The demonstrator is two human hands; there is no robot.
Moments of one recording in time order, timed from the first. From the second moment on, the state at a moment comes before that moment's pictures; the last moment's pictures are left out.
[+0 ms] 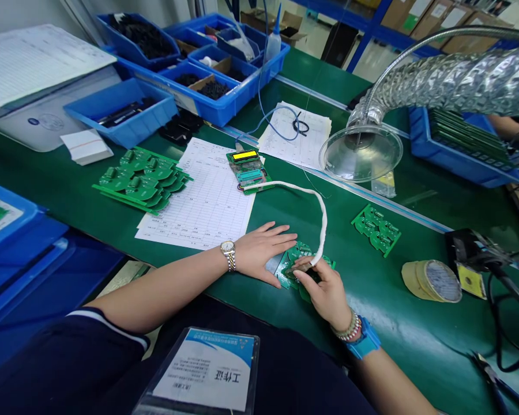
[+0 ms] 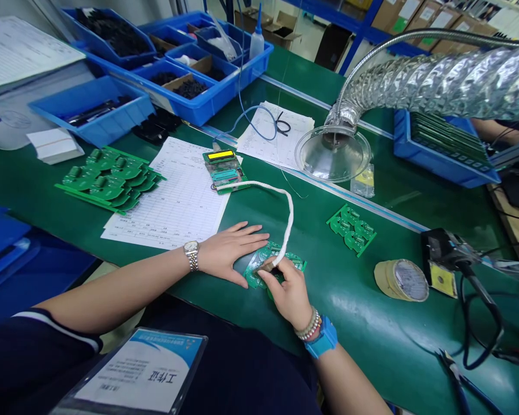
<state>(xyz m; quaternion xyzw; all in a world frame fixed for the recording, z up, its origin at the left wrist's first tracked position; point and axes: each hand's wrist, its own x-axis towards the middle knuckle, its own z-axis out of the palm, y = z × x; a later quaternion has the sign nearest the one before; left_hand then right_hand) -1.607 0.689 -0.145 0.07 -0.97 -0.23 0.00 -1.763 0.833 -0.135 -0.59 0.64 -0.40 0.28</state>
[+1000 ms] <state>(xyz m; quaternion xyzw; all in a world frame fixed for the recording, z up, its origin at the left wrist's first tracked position) -1.606 0.692 -0.150 0.07 -0.97 -0.23 0.04 -1.760 0.832 -0.140 -0.63 0.64 -0.39 0.23</state>
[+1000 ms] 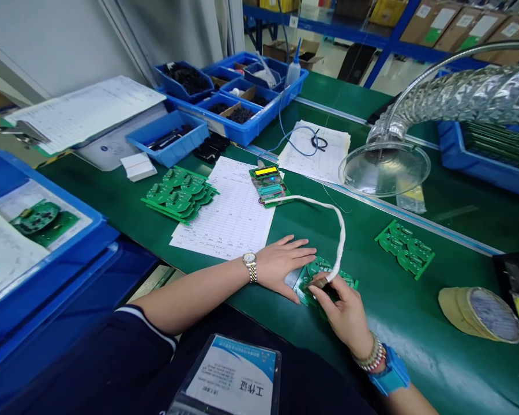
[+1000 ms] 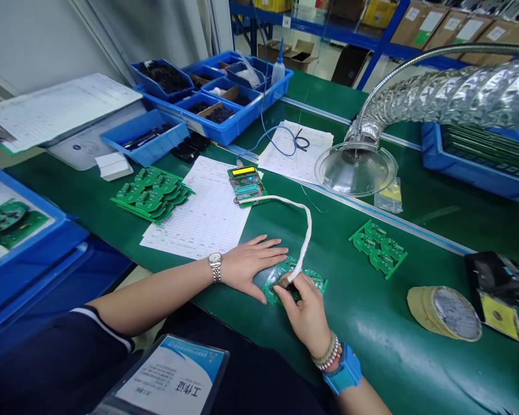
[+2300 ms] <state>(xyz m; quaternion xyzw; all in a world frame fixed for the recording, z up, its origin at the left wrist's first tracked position) -1.606 0.694 -0.147 0.08 -0.97 -0.23 0.04 -1.759 0.832 -0.138 -0.63 0.64 -0.38 0.23</state>
